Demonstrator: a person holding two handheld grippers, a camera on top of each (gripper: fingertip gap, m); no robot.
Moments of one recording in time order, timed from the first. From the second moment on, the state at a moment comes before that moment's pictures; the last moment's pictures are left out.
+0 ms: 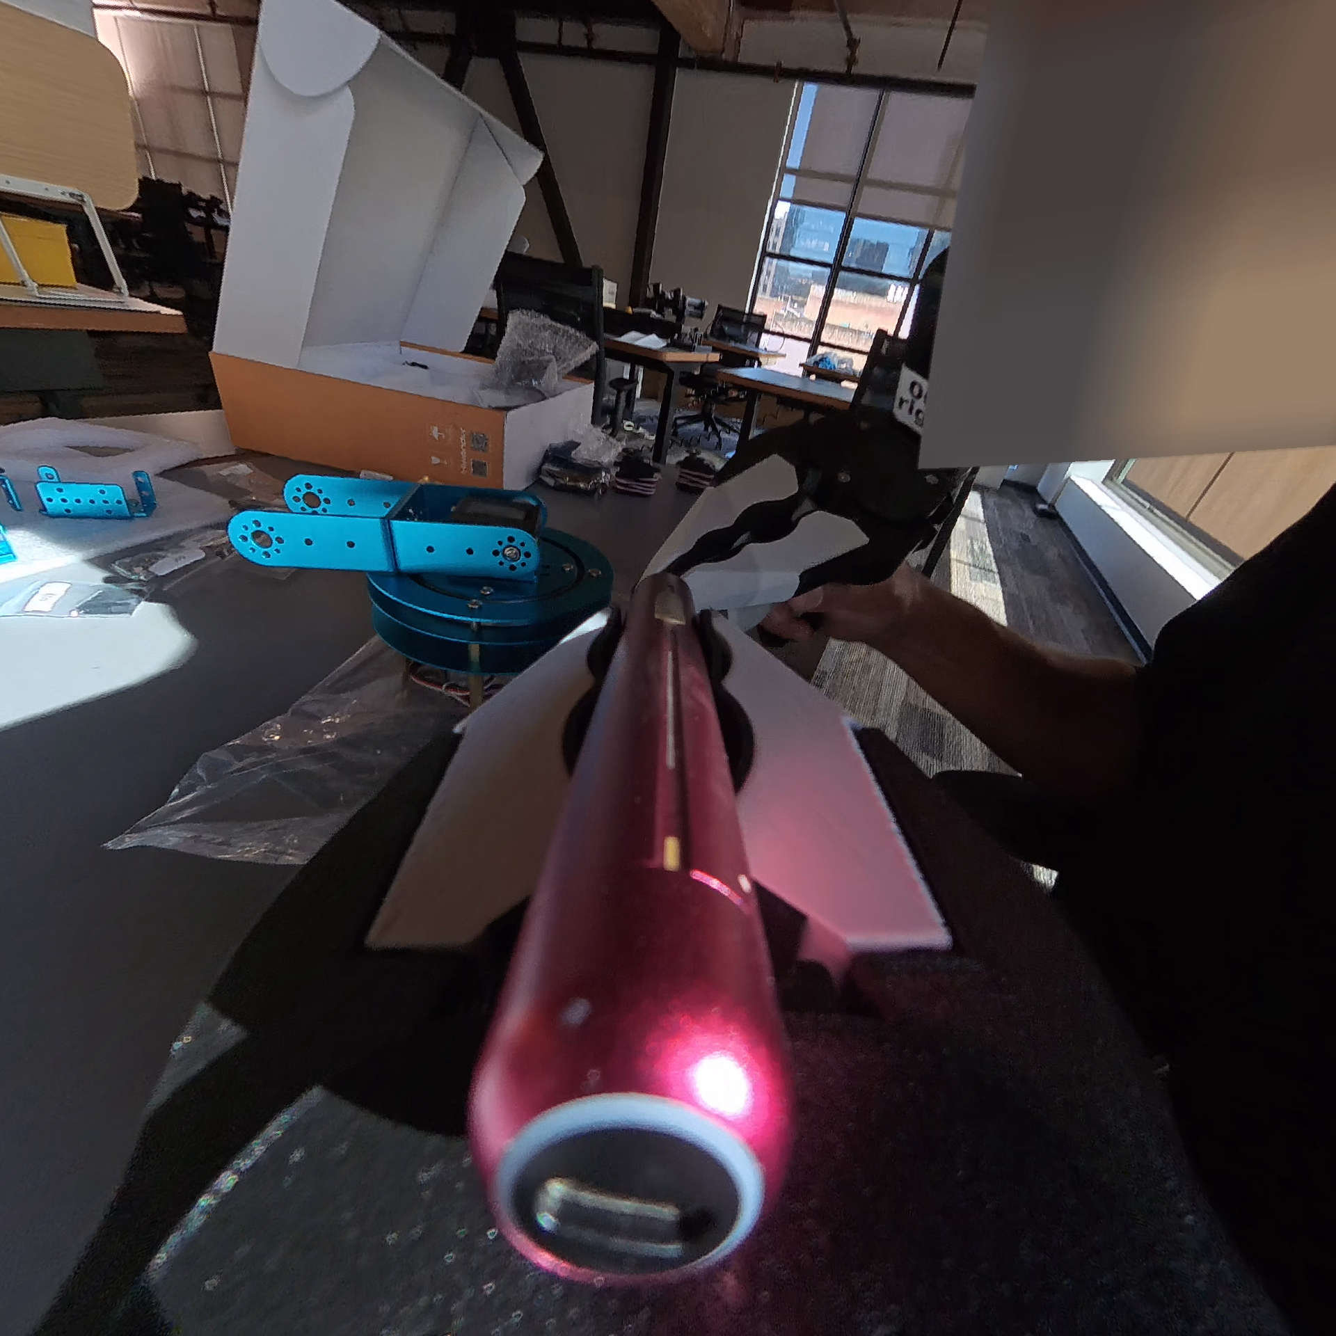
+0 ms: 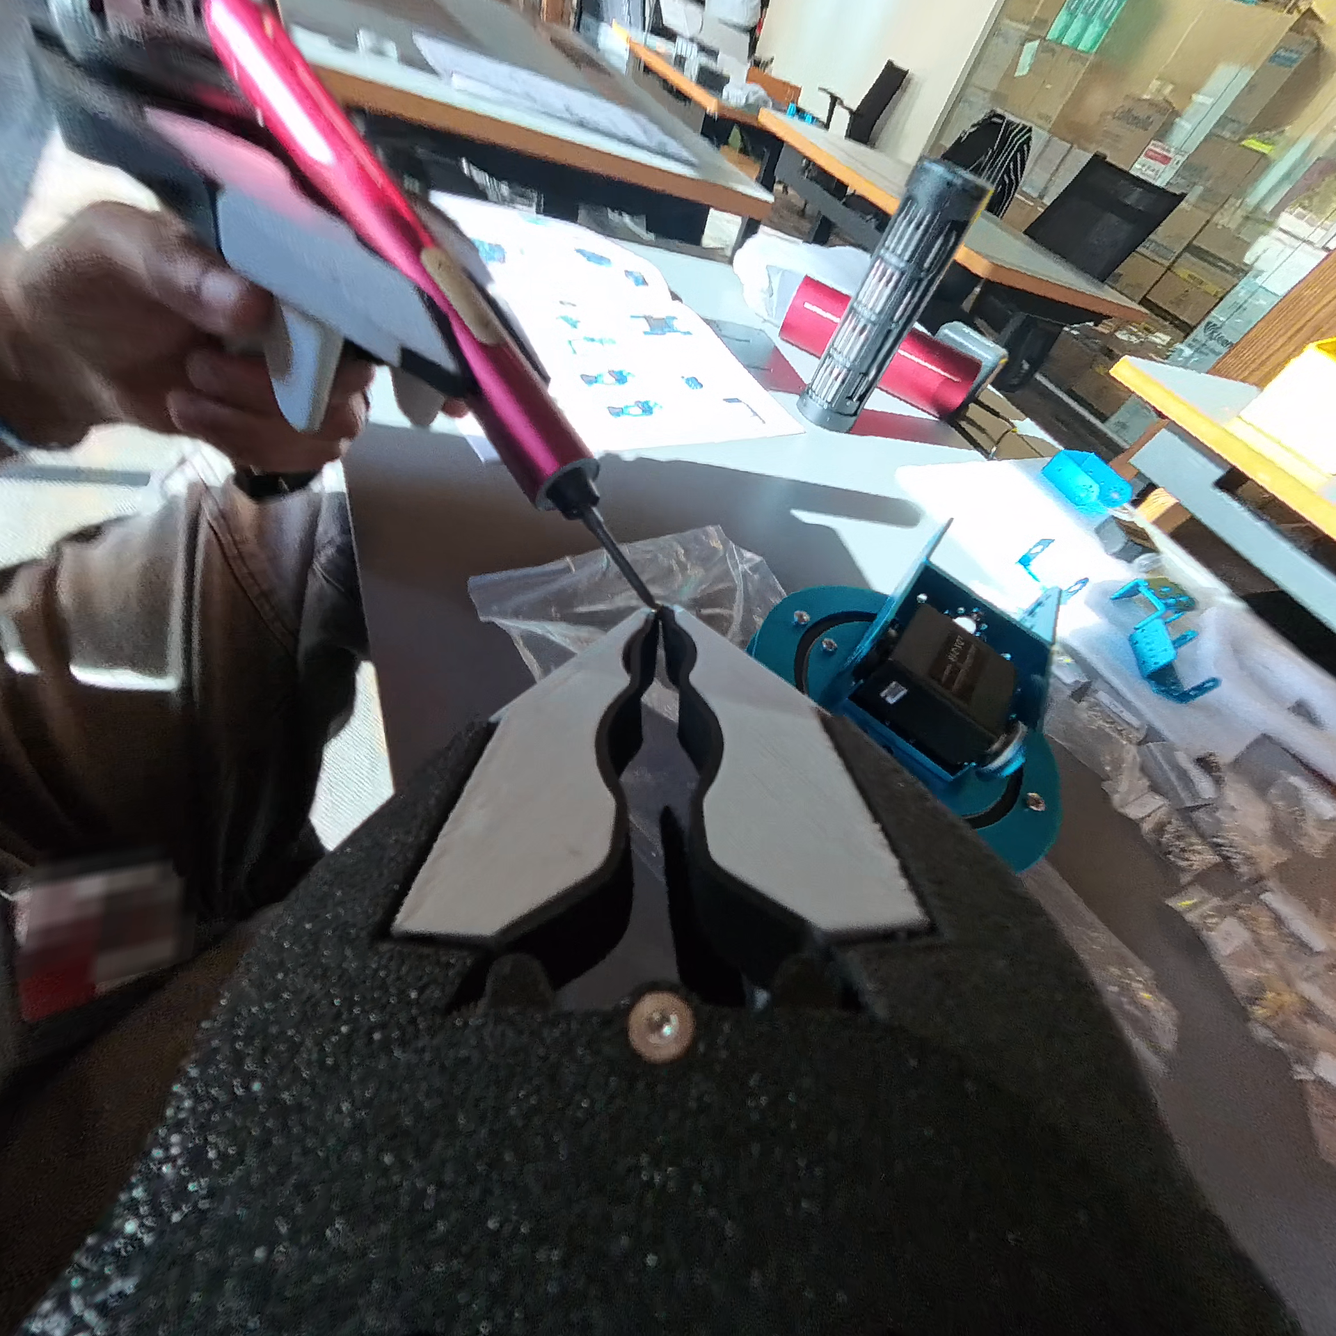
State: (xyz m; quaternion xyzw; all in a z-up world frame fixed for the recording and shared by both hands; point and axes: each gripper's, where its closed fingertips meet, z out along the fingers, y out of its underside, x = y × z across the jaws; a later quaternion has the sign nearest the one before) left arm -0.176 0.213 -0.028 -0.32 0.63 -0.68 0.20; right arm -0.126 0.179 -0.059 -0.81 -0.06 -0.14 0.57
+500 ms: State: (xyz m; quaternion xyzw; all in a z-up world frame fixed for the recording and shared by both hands) left arm -0.176 0.212 -0.037 -0.33 0.67 -0.64 0.21; right arm -0.122 0.177 -0.080 -0.83 -0.14 -0.27 0.48
